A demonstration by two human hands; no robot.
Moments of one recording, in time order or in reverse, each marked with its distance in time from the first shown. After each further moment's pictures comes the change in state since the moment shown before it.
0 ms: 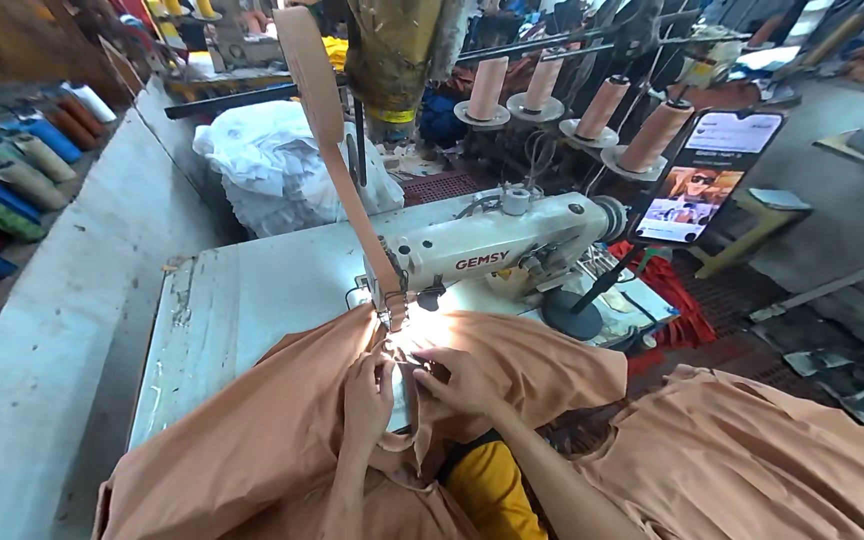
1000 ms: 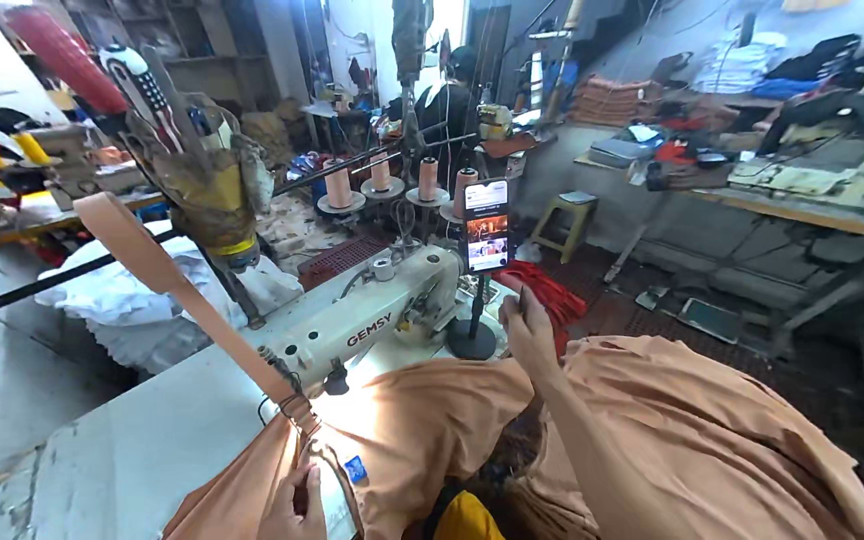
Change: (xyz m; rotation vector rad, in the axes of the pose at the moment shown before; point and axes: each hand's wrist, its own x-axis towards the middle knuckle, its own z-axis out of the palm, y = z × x) left_hand -0.002 0.010 -0.006 -0.146 0.053 -0.022; right_hand -0.047 -0.005 -0.230 -0.035 0.954 0.224
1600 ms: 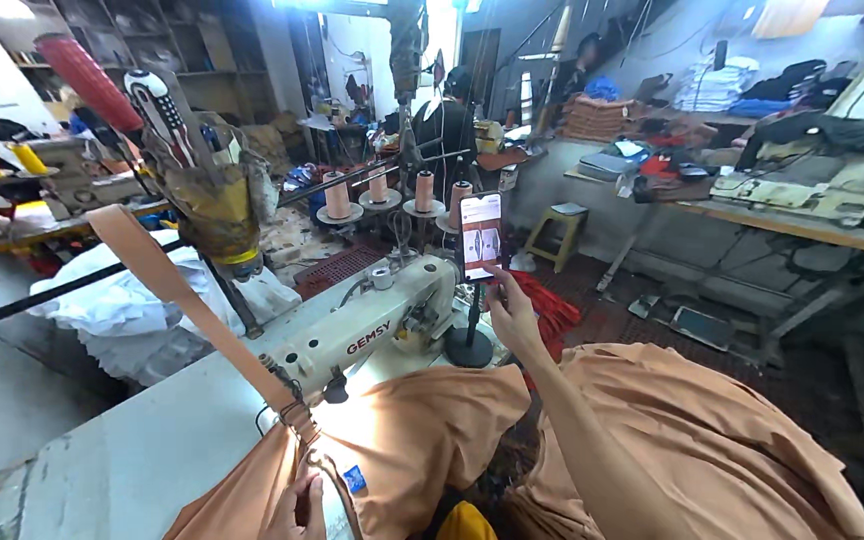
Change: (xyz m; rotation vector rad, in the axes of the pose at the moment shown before) left_hand 0.002 -0.010 0.000 0.015 -0.066 0.011; right_hand 0.035 0.006 0.010 -0.067 -0.069 -0.058
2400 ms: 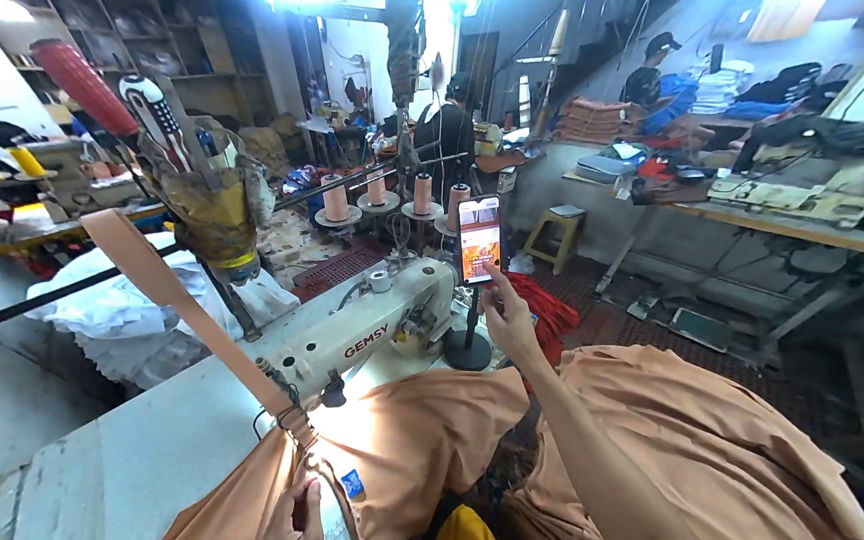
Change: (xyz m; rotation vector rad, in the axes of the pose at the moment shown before) left_hand -0.001 0.008 0.000 -0.014 0.026 0.011; right_hand -0.001 0.002 0.003 -0.030 0.002 -0.079
